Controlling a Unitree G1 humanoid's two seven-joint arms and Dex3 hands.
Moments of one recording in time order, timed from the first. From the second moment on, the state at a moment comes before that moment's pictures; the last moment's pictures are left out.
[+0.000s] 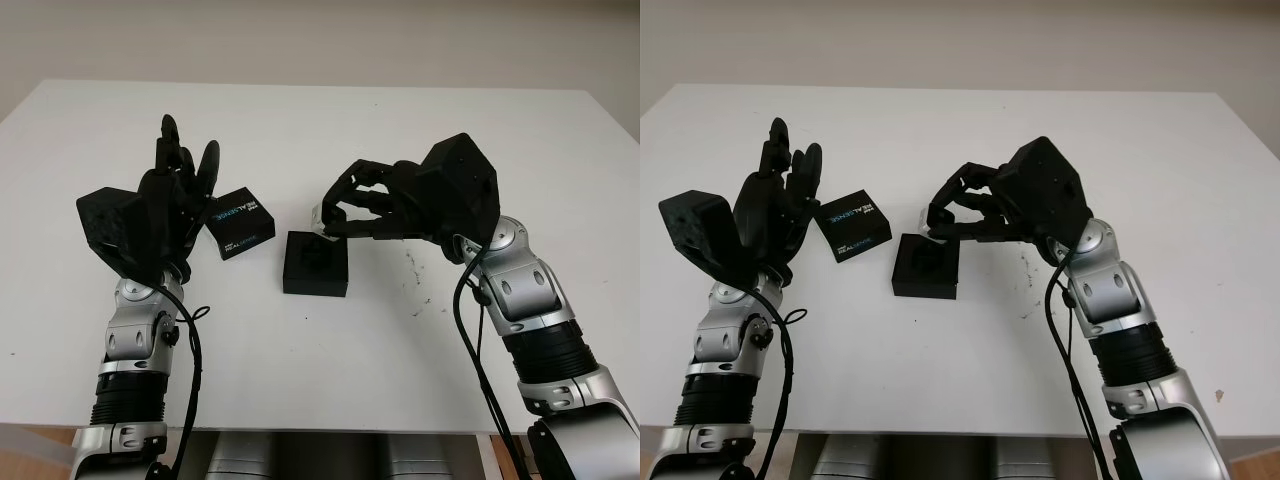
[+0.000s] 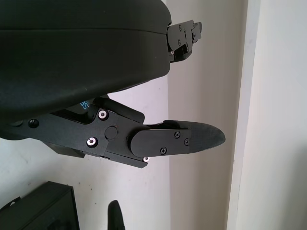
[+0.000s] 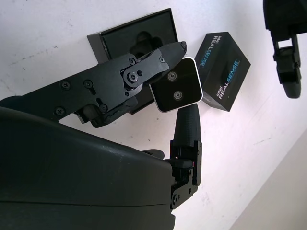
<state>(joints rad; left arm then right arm) -0.45 0.16 0.20 0.21 -0.16 0.08 -0.06 -0.63 -0.35 0.15 0.16 -0.09 0.49 0.44</state>
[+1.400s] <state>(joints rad) -0.45 0.14 0.20 0.21 -0.17 0.07 -0.04 -0.63 -0.36 0.25 0.09 -0.20 0.61 0.49</state>
